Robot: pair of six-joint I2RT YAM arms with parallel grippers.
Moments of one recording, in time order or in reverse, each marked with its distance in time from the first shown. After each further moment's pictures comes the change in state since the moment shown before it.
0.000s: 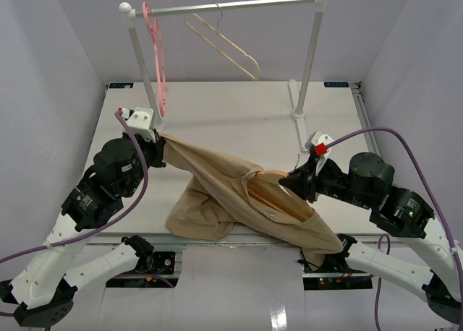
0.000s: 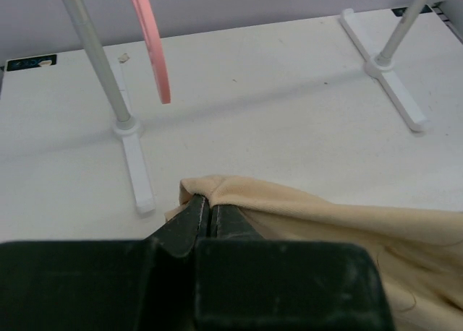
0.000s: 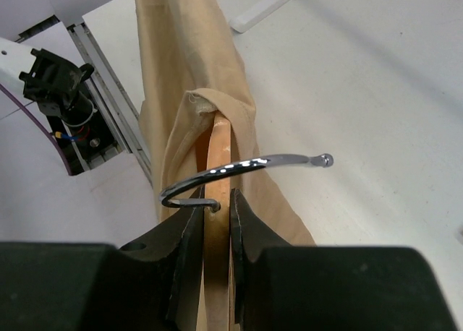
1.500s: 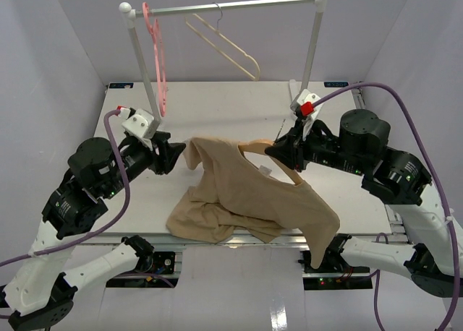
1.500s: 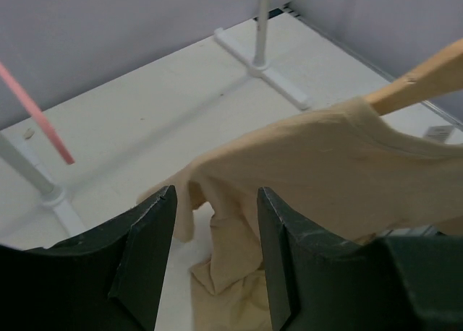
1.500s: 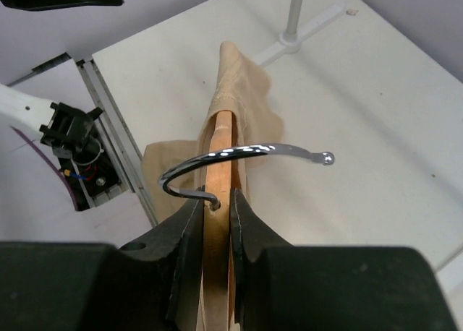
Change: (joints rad) left arm 0.000 0.001 0.133 -0.018 0.490 0.117; right arm -0.001 0.315 0.410 -0.057 -0.043 -0.049
